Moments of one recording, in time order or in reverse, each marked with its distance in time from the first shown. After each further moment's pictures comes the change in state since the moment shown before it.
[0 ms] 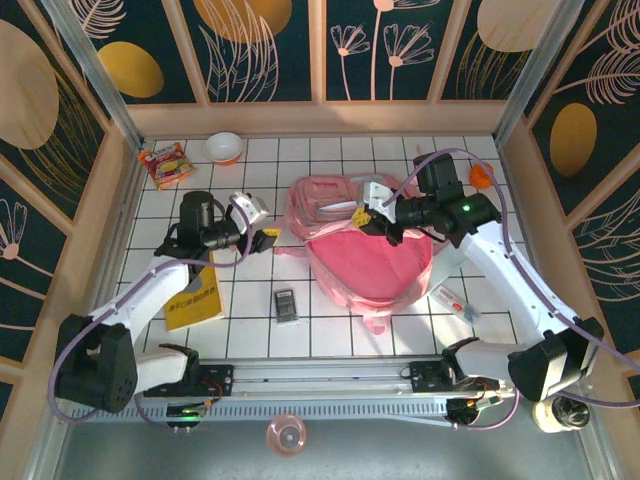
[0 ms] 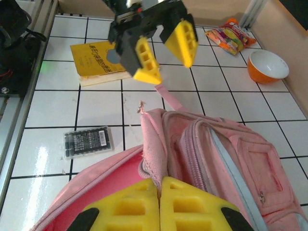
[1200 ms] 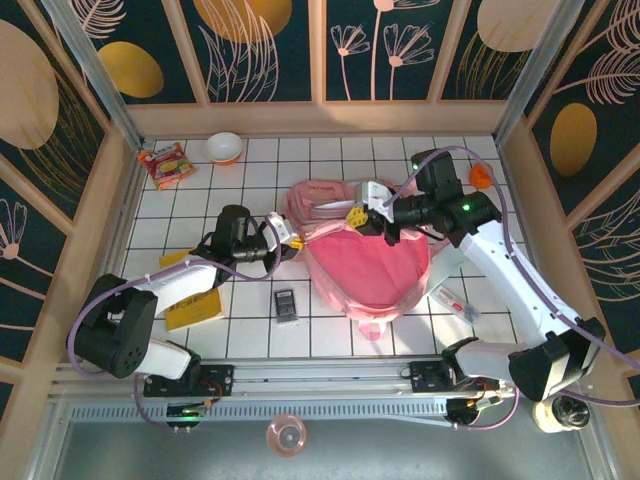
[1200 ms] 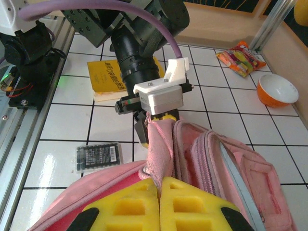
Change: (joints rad) left arm -0.169 0.214 -0.048 0.228 -0.032 -0.019; right arm 0.024 0.001 0.036 0.001 -0.063 0.000
